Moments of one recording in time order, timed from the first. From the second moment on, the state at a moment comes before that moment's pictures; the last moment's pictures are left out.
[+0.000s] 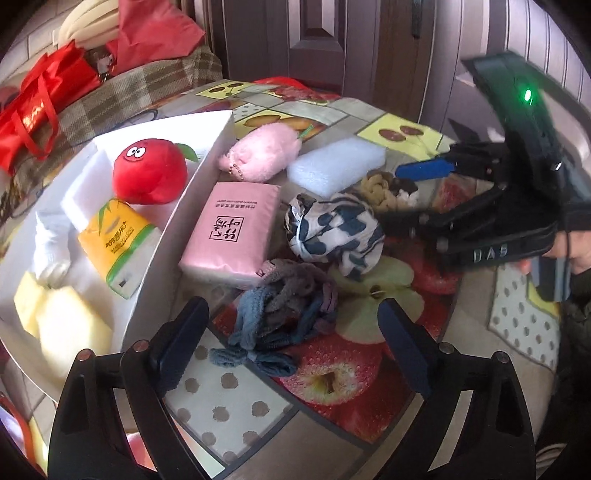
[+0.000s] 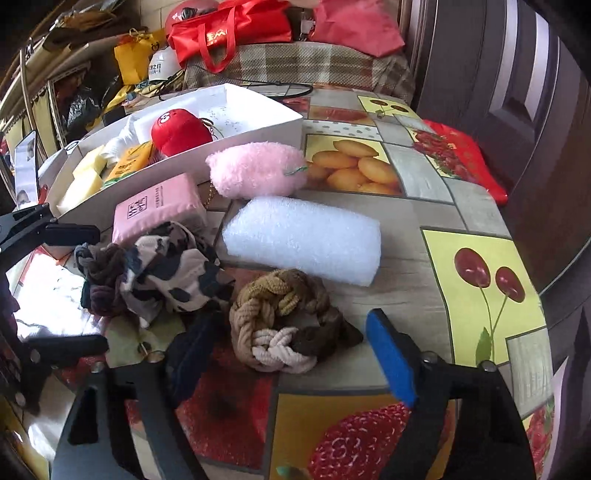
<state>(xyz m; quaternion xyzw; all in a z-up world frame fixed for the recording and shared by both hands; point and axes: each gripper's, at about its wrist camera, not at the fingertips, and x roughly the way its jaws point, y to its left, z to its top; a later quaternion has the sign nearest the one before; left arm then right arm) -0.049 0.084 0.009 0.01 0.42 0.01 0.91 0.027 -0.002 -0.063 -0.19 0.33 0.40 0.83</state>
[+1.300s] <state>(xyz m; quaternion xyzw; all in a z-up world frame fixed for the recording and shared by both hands) -0.104 0.138 0.165 -0.01 0.15 0.07 0.99 0.008 -0.071 0.025 0.05 0.17 0.44 0.88</state>
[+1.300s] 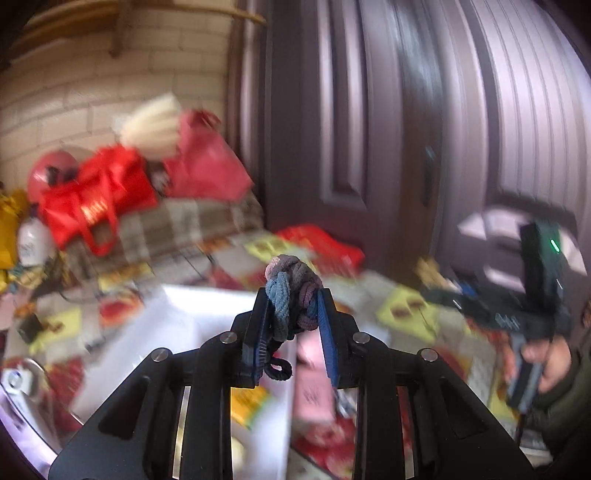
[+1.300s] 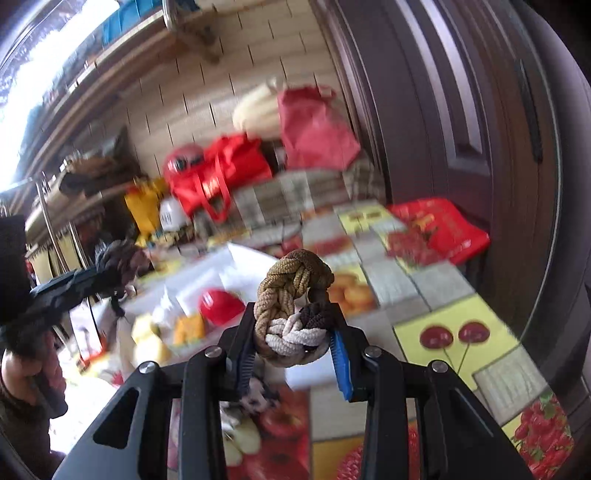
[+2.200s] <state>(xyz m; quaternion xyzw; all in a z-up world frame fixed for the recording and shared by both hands) -0.141 0.222 0.201 -0.07 0.07 0.17 0.98 -0.033 -0.011 0.118 0.06 0.07 0.50 0.86</state>
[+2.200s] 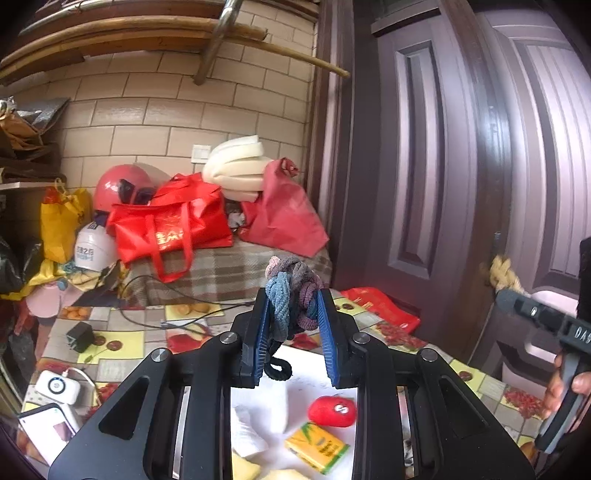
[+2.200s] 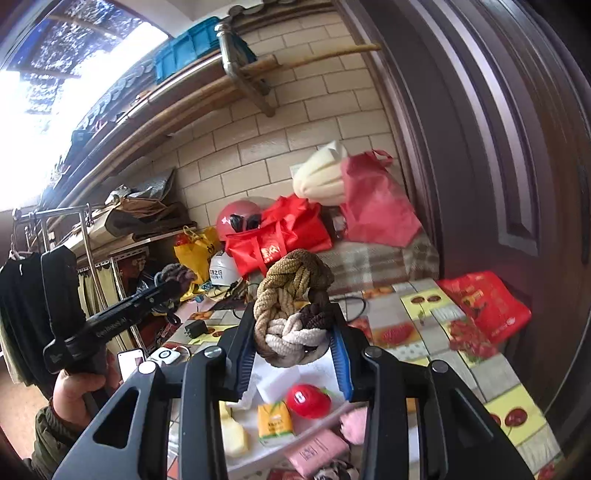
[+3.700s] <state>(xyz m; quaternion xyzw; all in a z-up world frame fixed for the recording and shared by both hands) -0.086 0.284 0.110 -0.12 0.20 0.26 0.94 0.046 0.155 0.006 0.04 0.31 0.47 0.83</state>
